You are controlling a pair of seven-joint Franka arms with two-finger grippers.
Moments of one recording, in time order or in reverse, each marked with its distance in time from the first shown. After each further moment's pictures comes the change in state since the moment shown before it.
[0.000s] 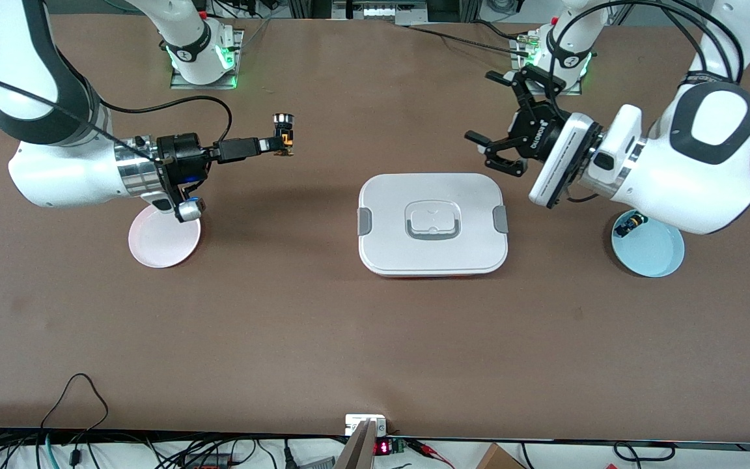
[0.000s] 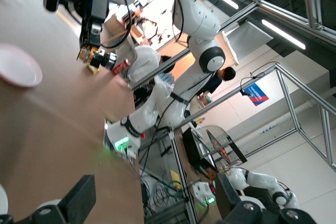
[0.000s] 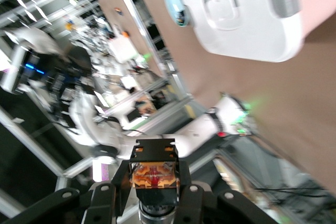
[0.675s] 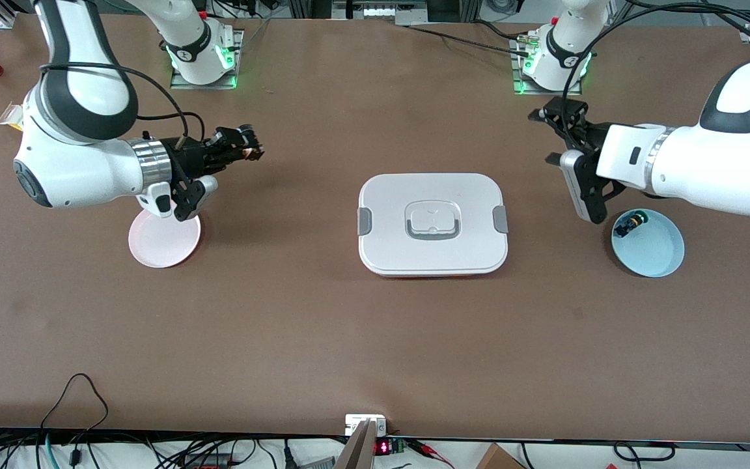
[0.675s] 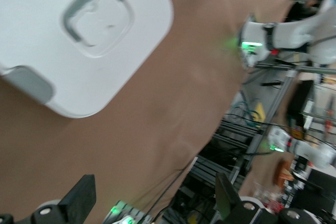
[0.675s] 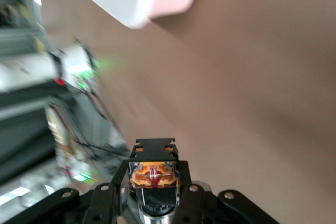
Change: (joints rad) left arm -0.012 -0.002 -0.011 0.158 0.713 -0.187 -0.536; right arm 0.001 0.002 0.002 0.000 -0.644 -0.029 -0.504
